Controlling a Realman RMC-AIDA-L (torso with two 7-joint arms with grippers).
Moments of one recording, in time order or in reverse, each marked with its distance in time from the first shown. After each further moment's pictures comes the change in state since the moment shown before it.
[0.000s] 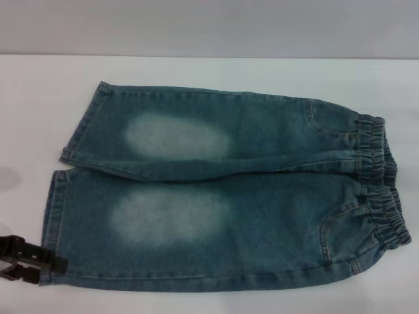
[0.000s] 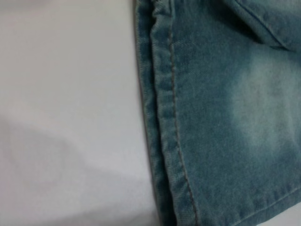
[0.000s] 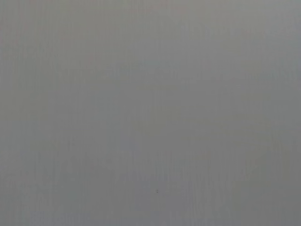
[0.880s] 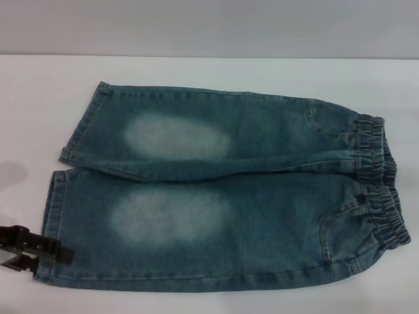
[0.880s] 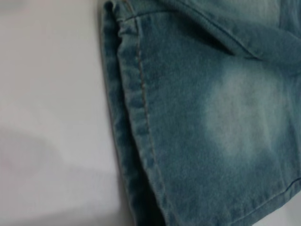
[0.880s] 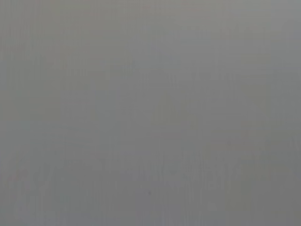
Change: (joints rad) left arm -0.019 -0.003 -0.036 0.000 -0.001 0.026 0.010; right arm -0.001 -0.006 0.009 0.000 0.000 0.000 0.002
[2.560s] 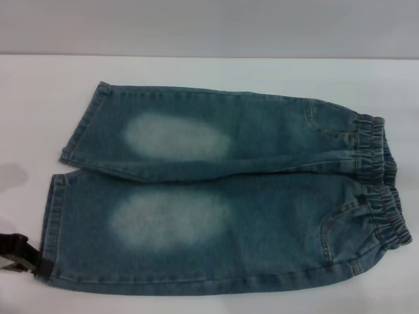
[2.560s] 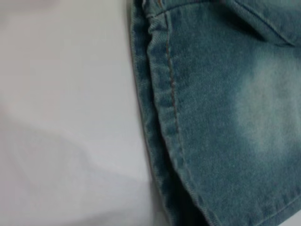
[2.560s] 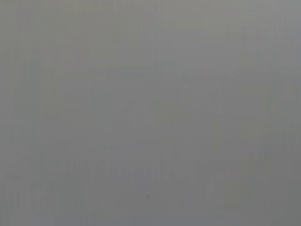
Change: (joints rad) left arm -0.010 -0.014 -0.001 0.010 0.079 -0.028 -0.004; right arm 0.006 -0.004 0.002 0.001 0.005 0.004 0.010
